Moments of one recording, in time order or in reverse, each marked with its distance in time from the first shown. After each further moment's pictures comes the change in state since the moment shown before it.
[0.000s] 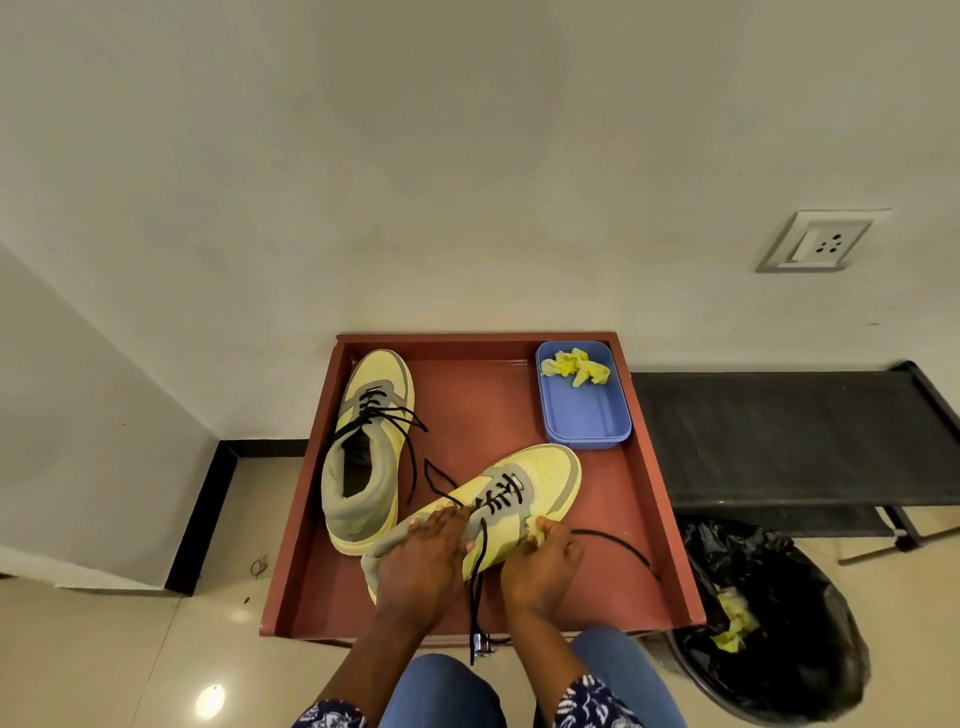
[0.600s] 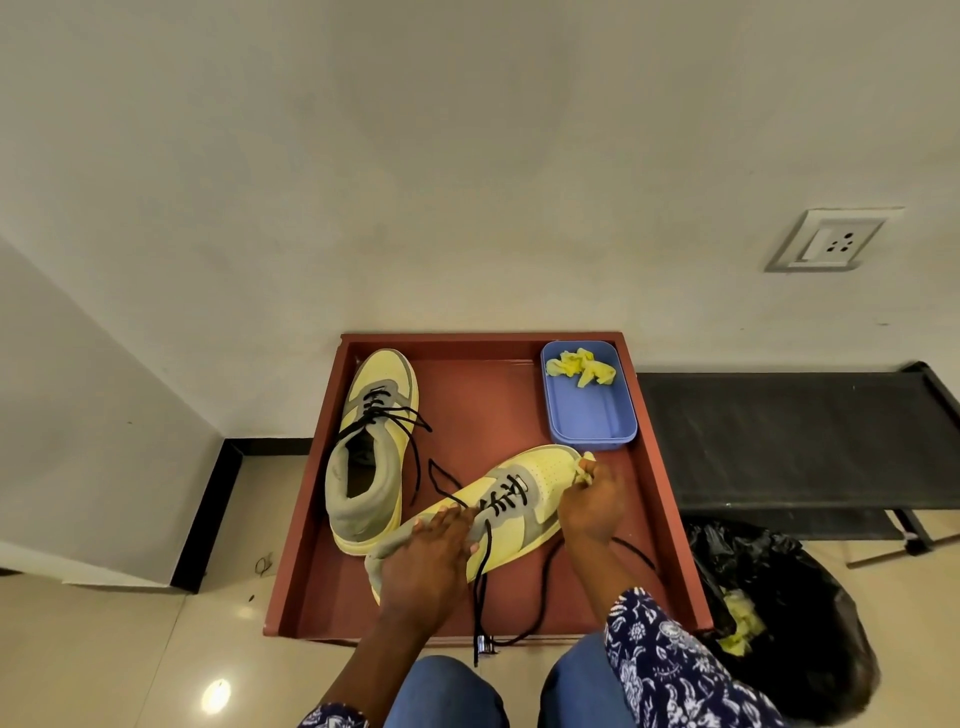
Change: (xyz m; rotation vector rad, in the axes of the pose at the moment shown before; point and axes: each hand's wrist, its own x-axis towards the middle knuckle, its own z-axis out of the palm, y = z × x) left_hand 0.004 -0.005 0.006 -0.005 0.000 0.010; right_hand 0.077 -0.034 -0.023 -0.193 0.039 -0.102
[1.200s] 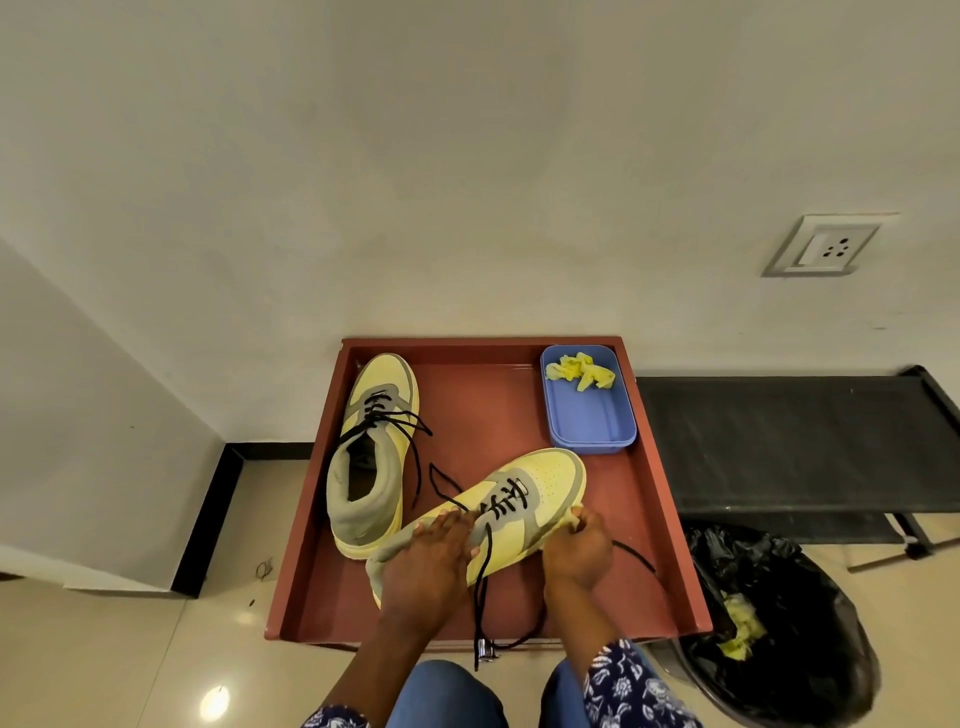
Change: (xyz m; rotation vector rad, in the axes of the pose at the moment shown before) left_hand 0.001 -0.002 0.003 -0.013 -0.008 0.014; right_hand -0.030 0.031 0.024 0.189 0.073 0.207
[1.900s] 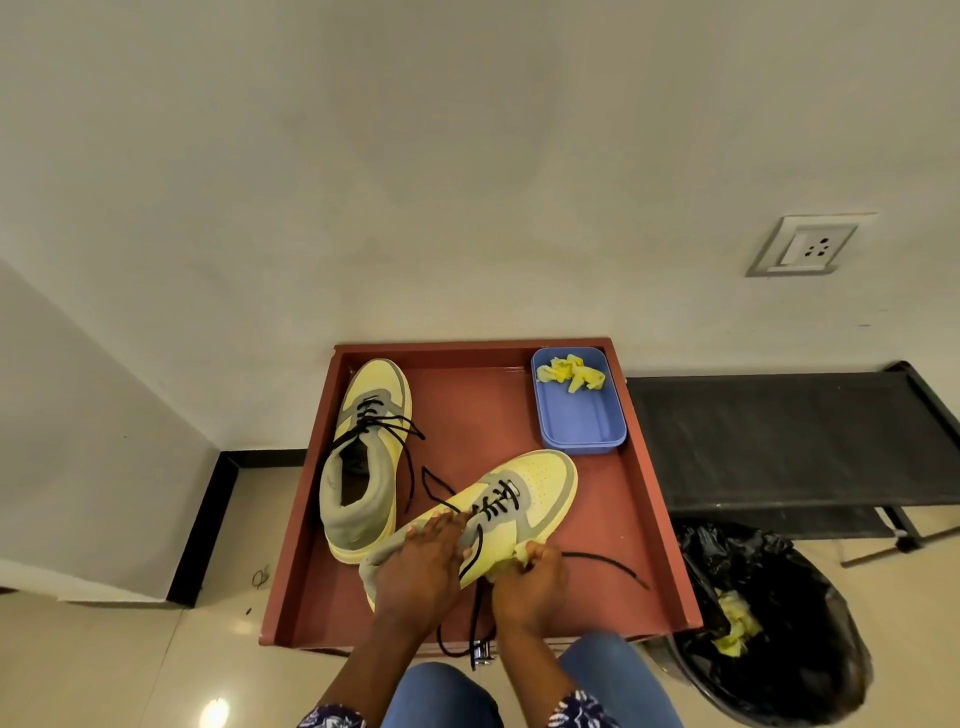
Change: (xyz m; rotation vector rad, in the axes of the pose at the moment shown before) left_hand -0.002 0.008 -0.010 -0.006 -0.003 0.008; right_hand -0.056 0.017 0.006 0.097 -0.106 -0.001
